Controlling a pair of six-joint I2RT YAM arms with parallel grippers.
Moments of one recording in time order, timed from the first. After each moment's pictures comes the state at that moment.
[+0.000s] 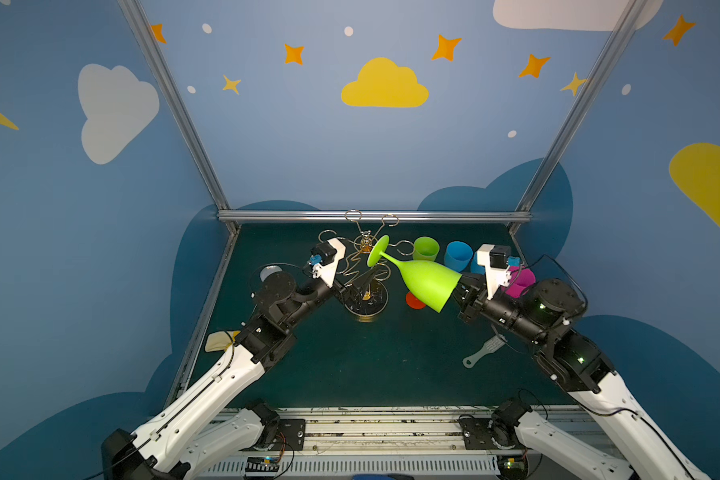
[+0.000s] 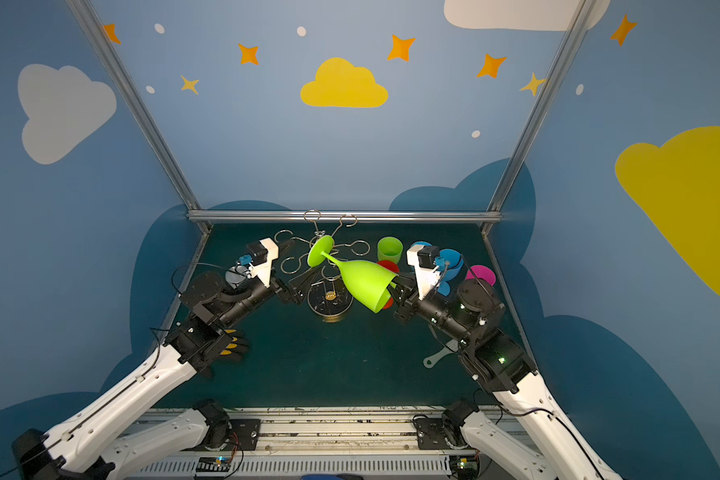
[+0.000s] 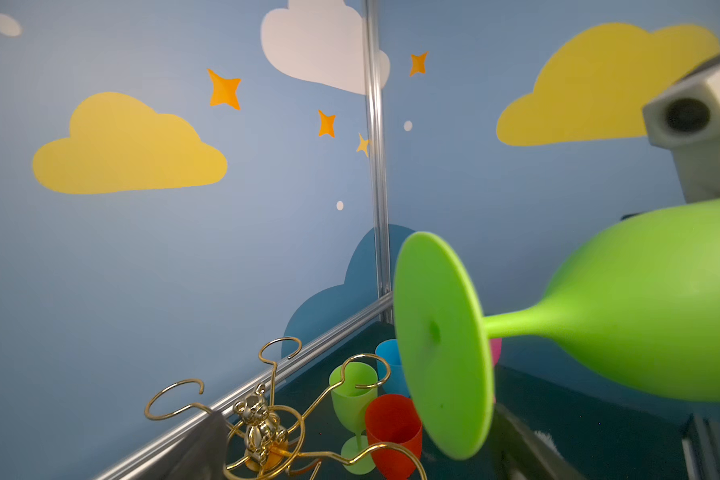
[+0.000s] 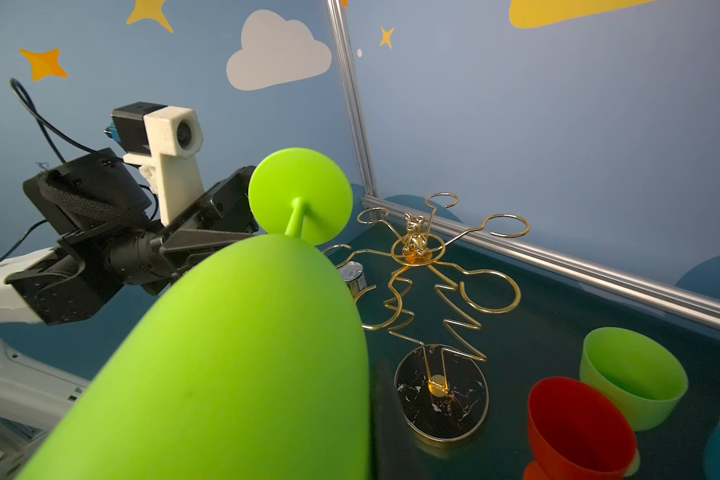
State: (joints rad) left arm -0.61 0.94 0.87 0.24 0.15 0.02; right arm 0.64 0.75 1.06 -0.32 -0.27 0.17
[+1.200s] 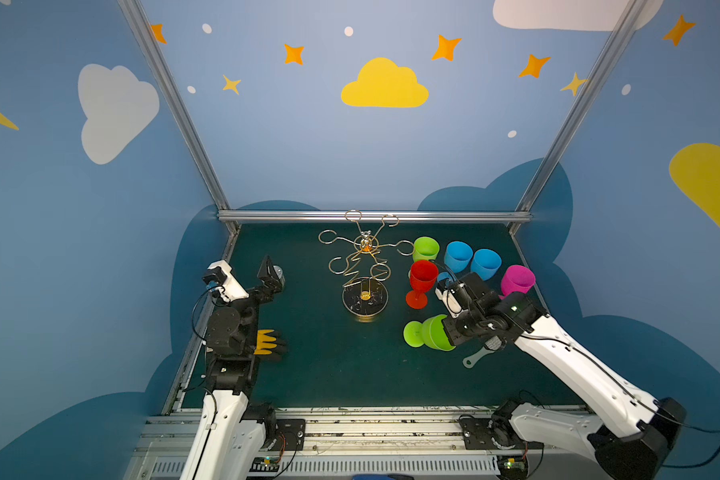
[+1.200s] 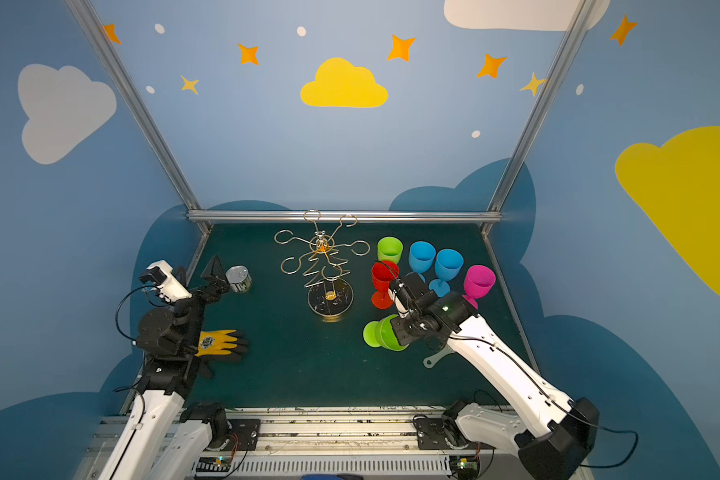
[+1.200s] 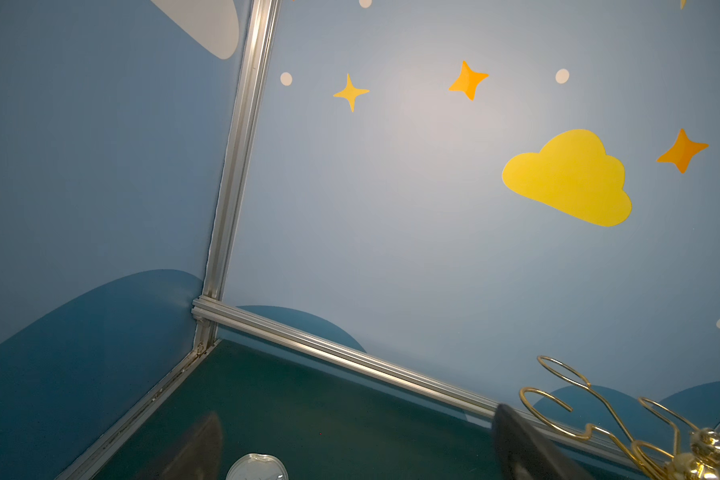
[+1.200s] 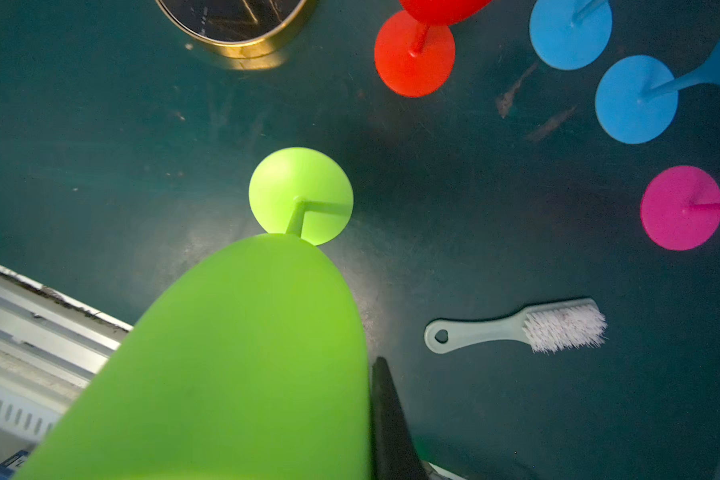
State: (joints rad) left arm 0.00 0.61 0.52 0.26 -0.13 -0.34; right arm 0.68 1.17 1.13 -1.14 0.09 0.19
